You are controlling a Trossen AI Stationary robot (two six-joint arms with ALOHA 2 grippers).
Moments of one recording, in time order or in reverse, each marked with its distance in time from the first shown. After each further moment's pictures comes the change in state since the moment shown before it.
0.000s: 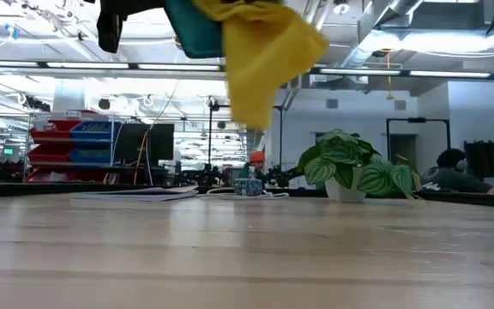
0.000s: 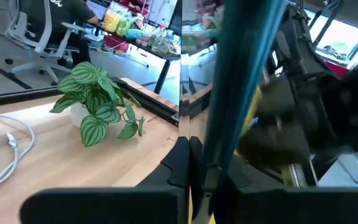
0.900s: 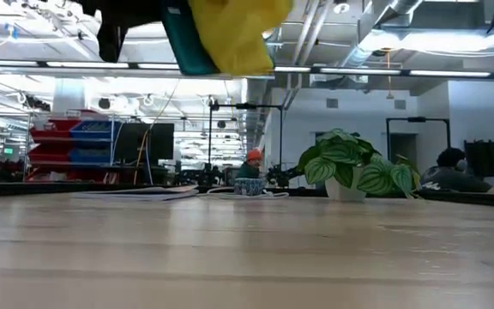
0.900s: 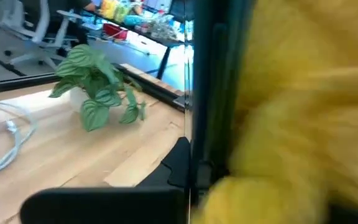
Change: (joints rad) left arm 0.014 0.035 -0.003 -0.031 0.014 -0.026; right arm -0.091 0.051 0.288 -0.473 -0.453 -0.082
